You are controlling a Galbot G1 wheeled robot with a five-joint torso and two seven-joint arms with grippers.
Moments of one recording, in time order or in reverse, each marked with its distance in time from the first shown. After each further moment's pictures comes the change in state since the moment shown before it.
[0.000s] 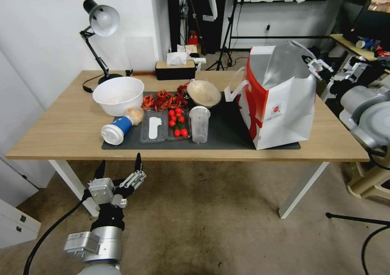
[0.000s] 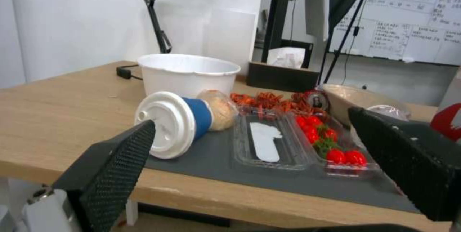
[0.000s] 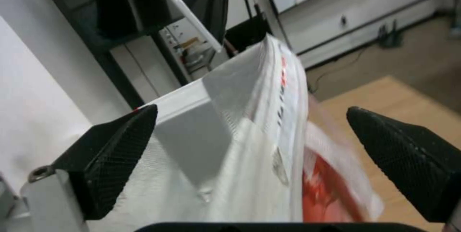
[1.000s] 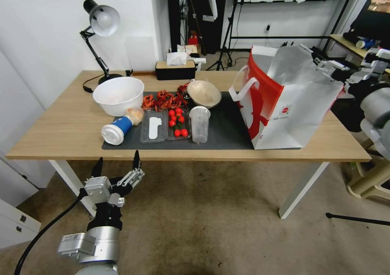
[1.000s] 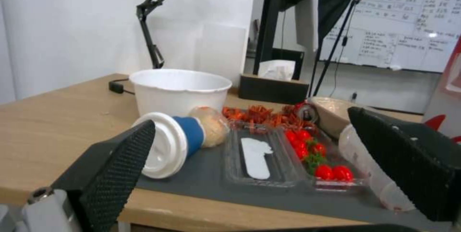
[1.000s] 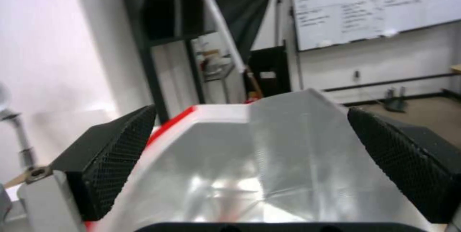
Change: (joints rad) left arm 0.015 0.006 -0.015 -0.045 -0.005 0.004 0.031; right arm -0.396 -0.115 0.370 0.249 -0.120 0.003 -0.096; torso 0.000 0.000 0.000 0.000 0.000
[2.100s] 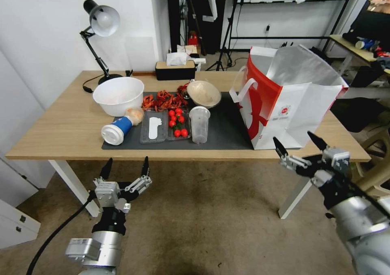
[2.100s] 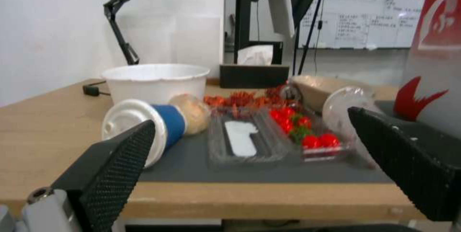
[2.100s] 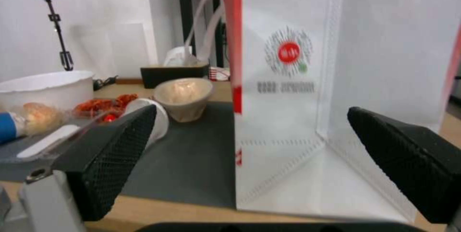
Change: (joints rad) left arm -0.011 0.013 -0.016 0.105 0.065 -0.060 0.105; right arm -0.706 0.457 -0.041 0.196 -0.766 0.338 -0.172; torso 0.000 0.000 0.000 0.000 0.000
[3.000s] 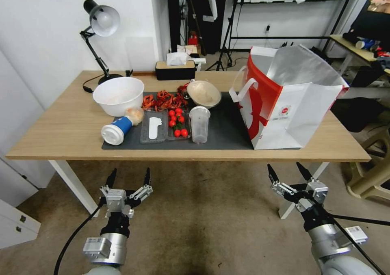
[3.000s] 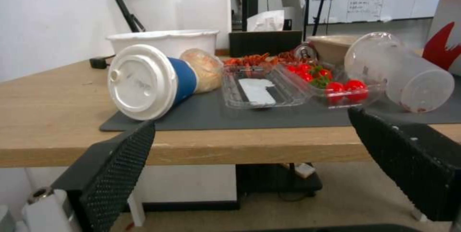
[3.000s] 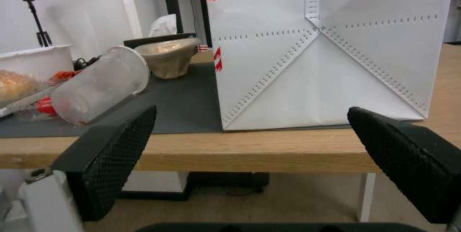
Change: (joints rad) left arm -0.037 0.012 0.001 0.146 0.028 -0.053 -0.019; right arm 0.101 0.117 -0.169 -0.247 -0.064 0.133 -0.077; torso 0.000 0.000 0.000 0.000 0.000
